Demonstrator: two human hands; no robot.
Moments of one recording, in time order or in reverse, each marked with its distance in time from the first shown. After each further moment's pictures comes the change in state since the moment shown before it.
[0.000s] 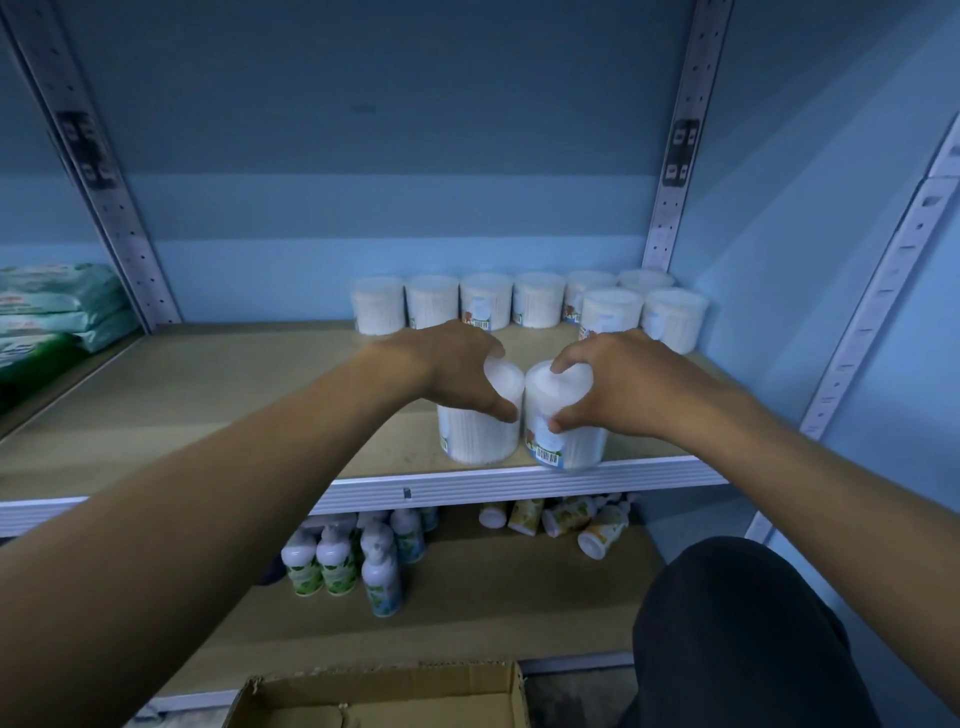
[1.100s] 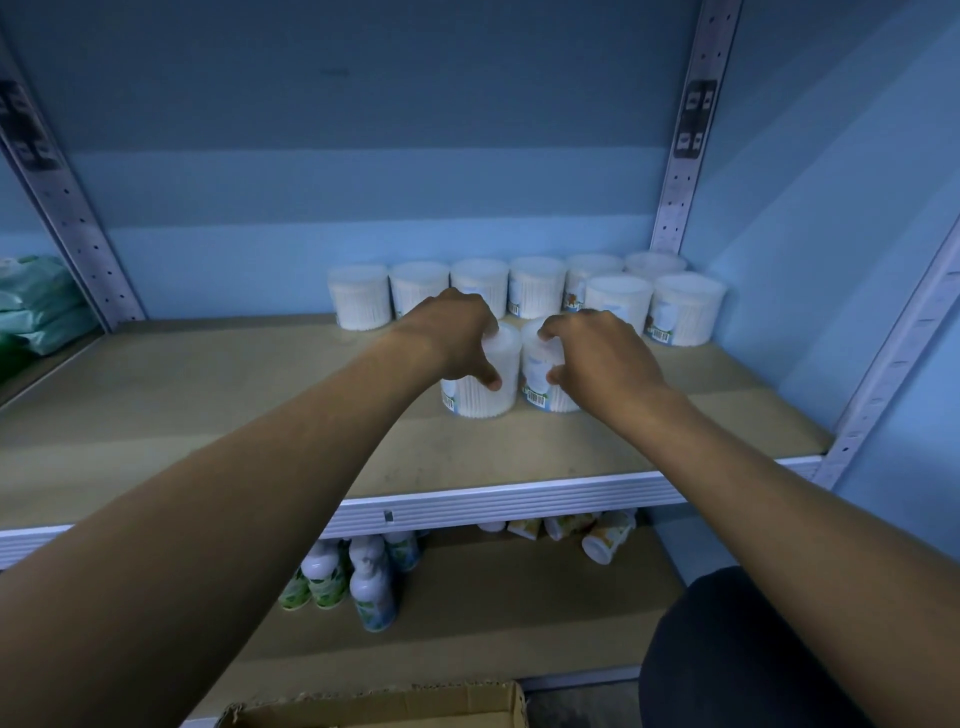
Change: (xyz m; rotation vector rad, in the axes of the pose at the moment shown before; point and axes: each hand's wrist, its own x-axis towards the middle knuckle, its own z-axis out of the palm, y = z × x) left_hand 0.075 -0.015 0.018 -0.027 0.136 -0.104; right_hand 0.092 0.022 0.058 -0.049 0.339 -0.051
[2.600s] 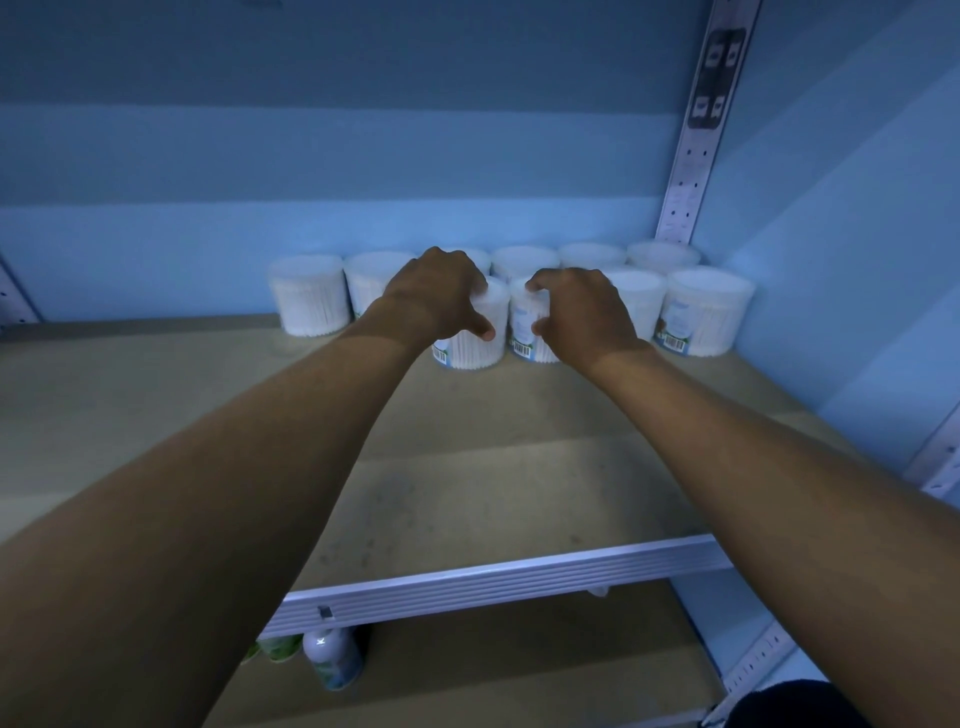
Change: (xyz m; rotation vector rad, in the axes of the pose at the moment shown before) left_hand 0.119 -0.019 0.027 -0.100 0.166 0.007; right_hand 0.110 0.042 0.062 0.102 0.106 0.051
